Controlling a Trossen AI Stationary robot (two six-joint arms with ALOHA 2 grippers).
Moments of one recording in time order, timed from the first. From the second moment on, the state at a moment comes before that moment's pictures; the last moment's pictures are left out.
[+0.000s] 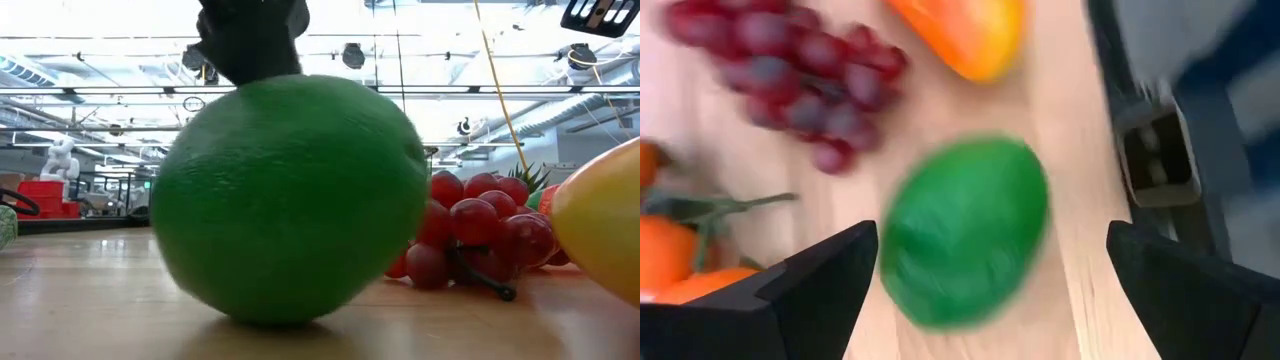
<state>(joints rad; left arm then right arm) -0.59 2.08 1.64 -0.62 -0.09 -0.37 0.50 0.89 0.88 -0.70 -0.15 0.81</state>
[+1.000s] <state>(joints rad) -0.53 2.09 1.60 -0.58 -0.21 -0.49 0.50 0.89 0.88 -0.68 -0.10 0.96</state>
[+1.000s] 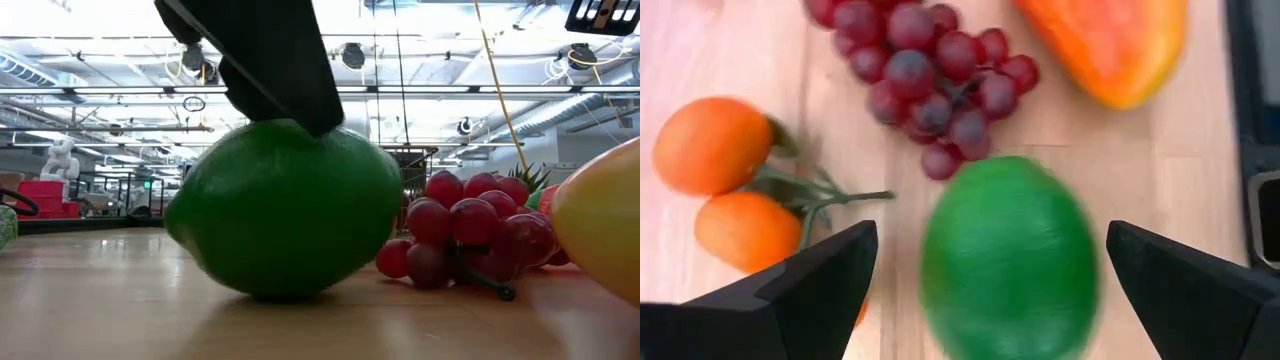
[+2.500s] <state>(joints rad) -0.53 2.16 1.60 -0.58 -0.22 -0.40 0.50 0.89 0.88 -0.68 -0.11 0.88</state>
